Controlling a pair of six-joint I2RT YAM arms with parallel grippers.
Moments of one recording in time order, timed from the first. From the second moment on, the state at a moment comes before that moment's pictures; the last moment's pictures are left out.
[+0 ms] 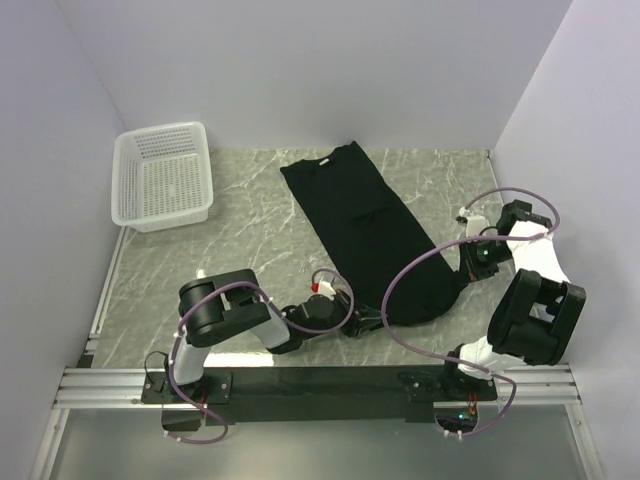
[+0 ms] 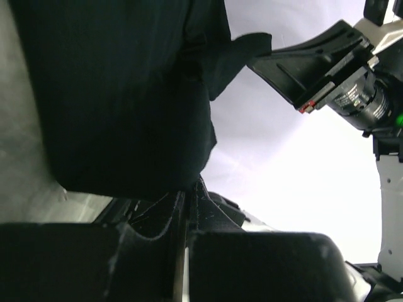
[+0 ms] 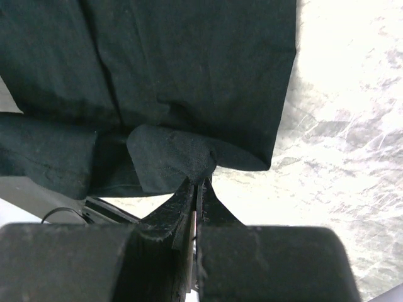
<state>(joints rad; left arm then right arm) -1.19 1.97 0.61 1.12 -0.04 -1.89 -0.39 1.48 1.05 -1.08 -0.42 -0.65</state>
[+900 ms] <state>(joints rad) -1.15 1.97 0.63 0.97 0.04 -1.79 -0.38 1.53 1.01 -0.95 -0.36 -0.57</state>
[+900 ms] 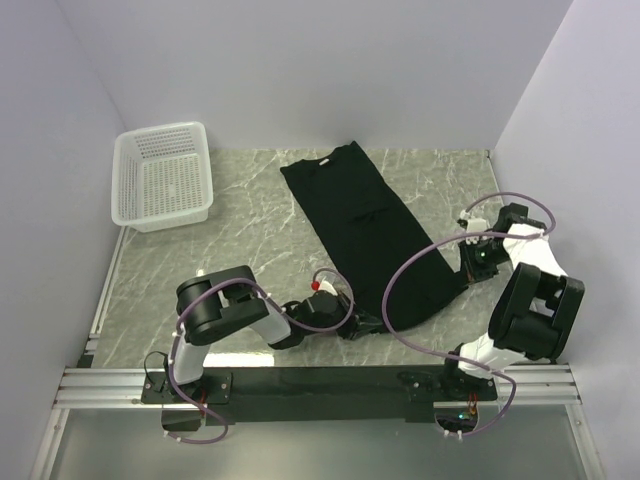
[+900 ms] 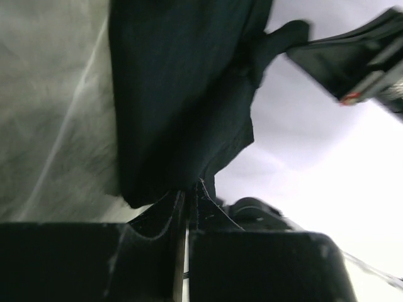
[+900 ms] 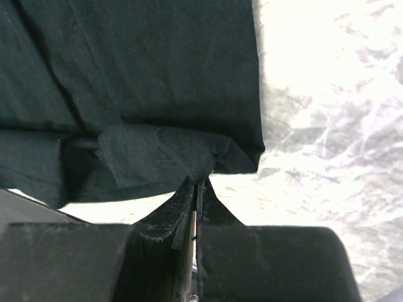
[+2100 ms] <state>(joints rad) -1.19 1.98 0.75 0.88 0.08 -1.72 -0.43 1.08 0.76 -1.14 -0.41 -1.79</state>
